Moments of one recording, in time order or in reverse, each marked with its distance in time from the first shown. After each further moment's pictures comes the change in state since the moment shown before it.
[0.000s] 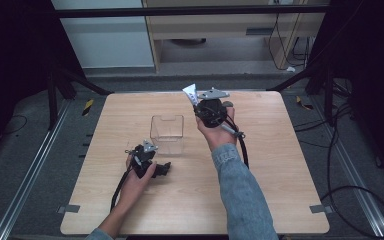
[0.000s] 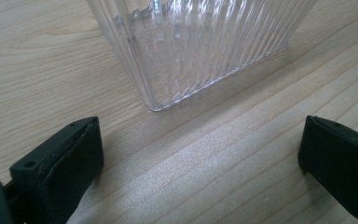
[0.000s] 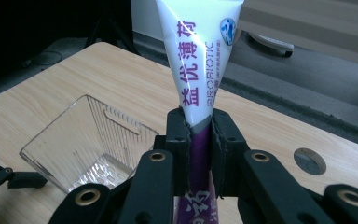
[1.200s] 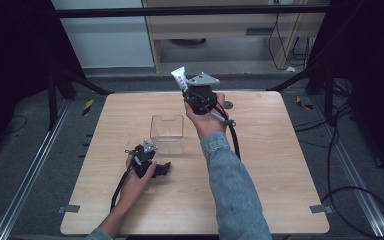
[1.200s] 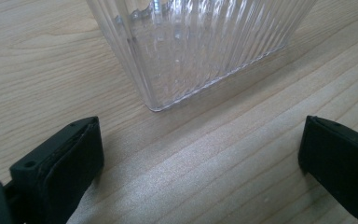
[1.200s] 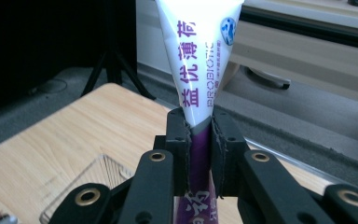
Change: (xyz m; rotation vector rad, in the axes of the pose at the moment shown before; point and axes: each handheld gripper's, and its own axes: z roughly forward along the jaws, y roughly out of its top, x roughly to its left) left arm 0.000 0.000 0.000 0.000 0.000 0.002; right arm 0.016 0.046 0.001 -0.121 0.002 -0.019
